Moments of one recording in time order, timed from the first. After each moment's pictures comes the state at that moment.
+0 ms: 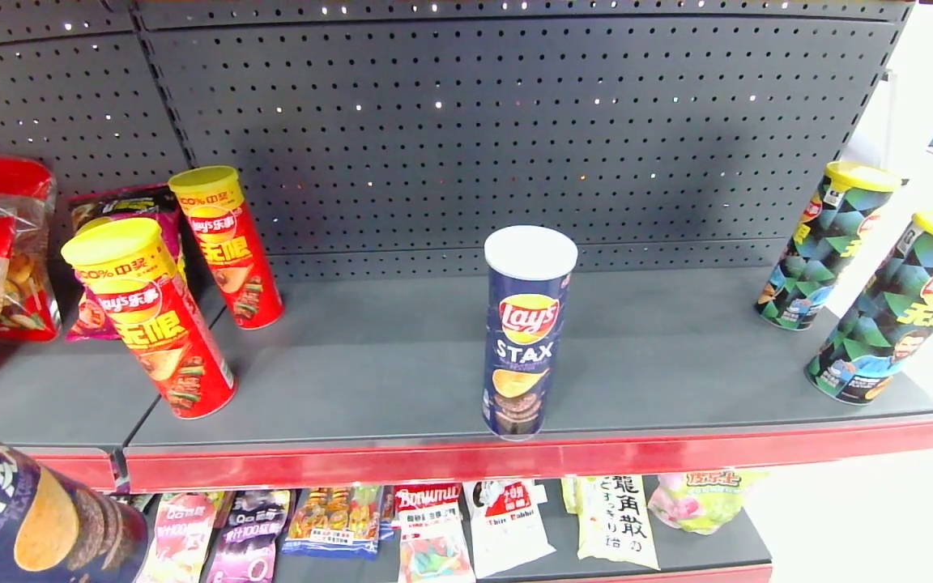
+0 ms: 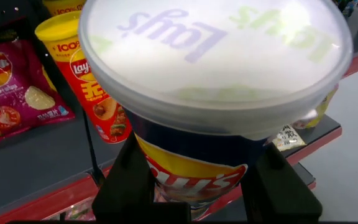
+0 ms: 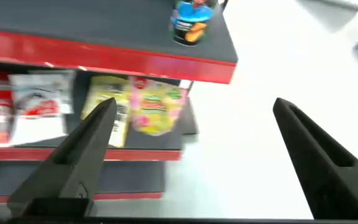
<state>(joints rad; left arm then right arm) 0.25 0.51 -0.54 0.07 -0.66 0.15 0.18 0.26 -0.46 0.39 -0.30 -0.23</state>
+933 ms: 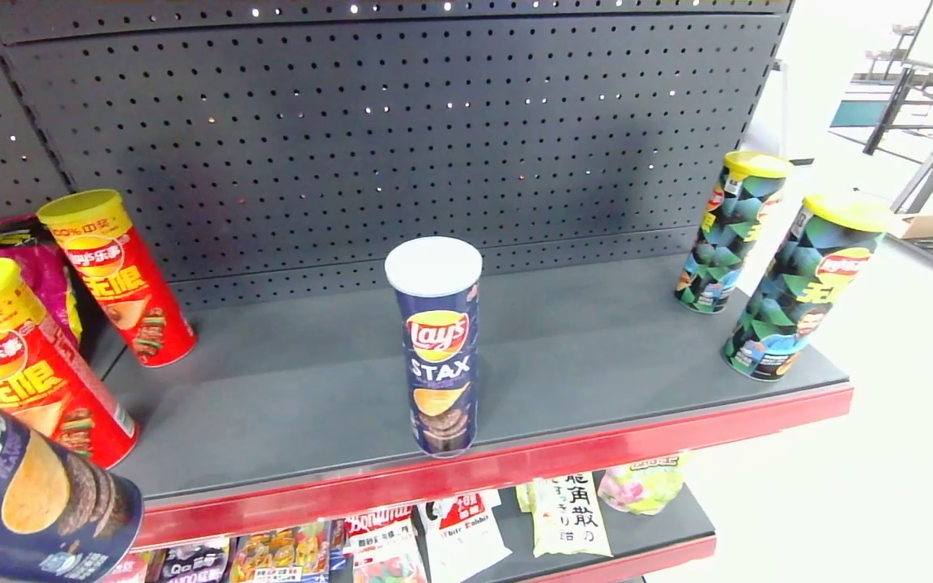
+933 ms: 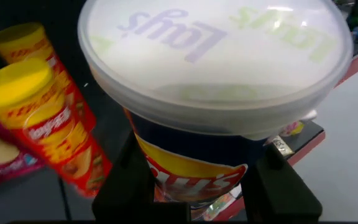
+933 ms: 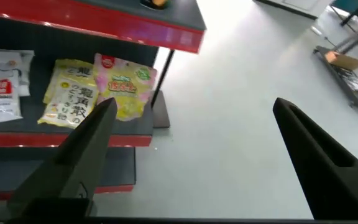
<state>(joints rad) 0.25 0.57 -0.61 0.07 -0.65 0.15 0.19 0.10 -0.35 0.41 -0.28 -0.33</state>
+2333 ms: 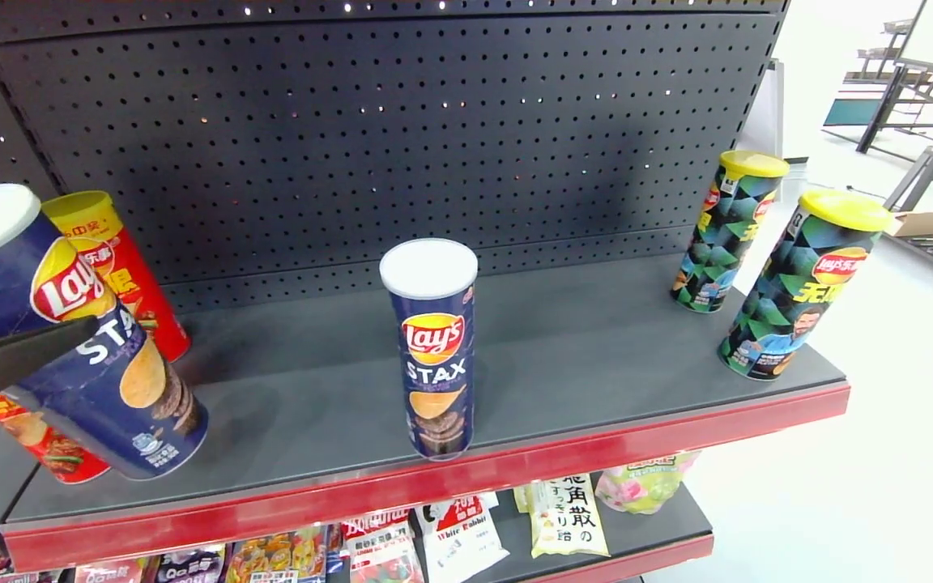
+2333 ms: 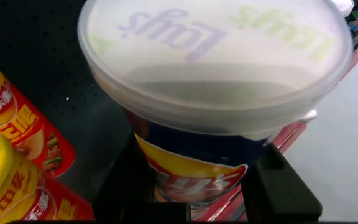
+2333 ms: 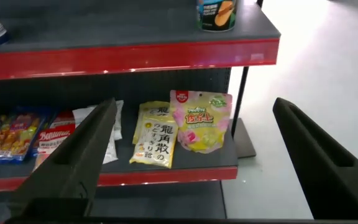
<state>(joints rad) 0.16 0.97 -0.68 -0.13 -0.69 0.18 0.20 0.10 -0.02 -0.04 -0.06 0.02</state>
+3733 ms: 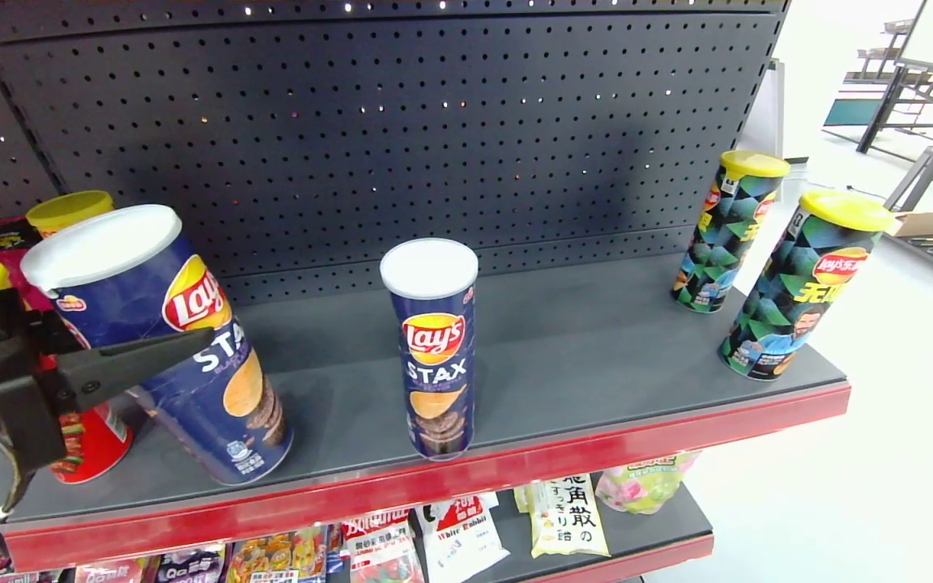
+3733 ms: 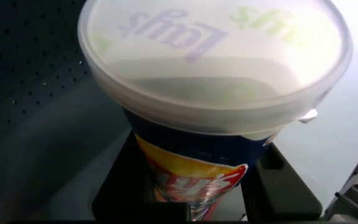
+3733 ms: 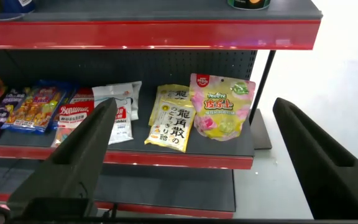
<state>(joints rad) -0.10 1.12 -0.65 -0.26 -0.63 0.13 0.21 0.10 0.00 0.00 0.05 0.00</state>
